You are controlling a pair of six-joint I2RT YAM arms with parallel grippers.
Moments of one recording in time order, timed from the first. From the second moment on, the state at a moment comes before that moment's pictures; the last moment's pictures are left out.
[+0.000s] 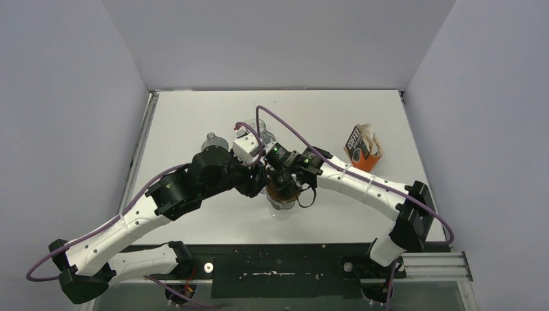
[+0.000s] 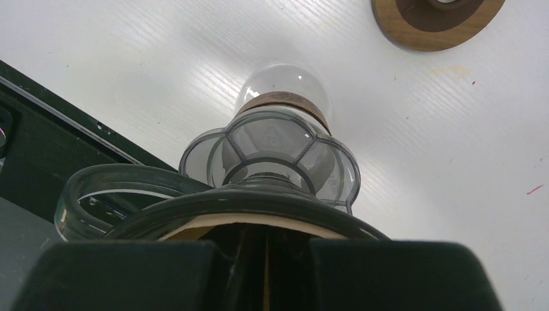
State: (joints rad) left arm -0.97 1.00 1.13 -0.56 -0.06 -0.22; right arm 0.99 1.58 1.41 -0.96 0.08 0.35
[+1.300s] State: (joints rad) left arm -0.97 1.01 1.12 -0.55 -0.04 -0.23; right arm 1.00 1.50 1.55 -1.05 0.16 0.41
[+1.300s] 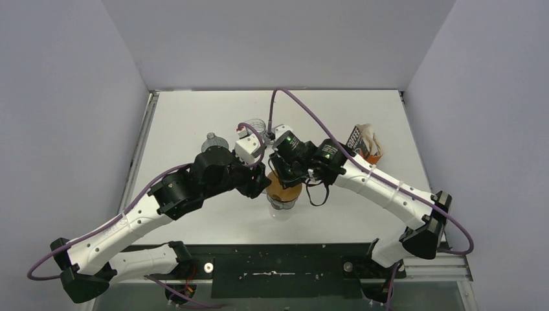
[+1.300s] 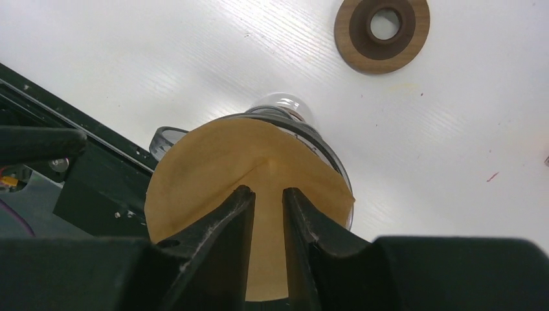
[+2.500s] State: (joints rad) left arm -0.96 0.88 0.98 -0.61 -0.50 -0.30; right arm 0.71 1.07 1.04 -0.87 0.07 0.44
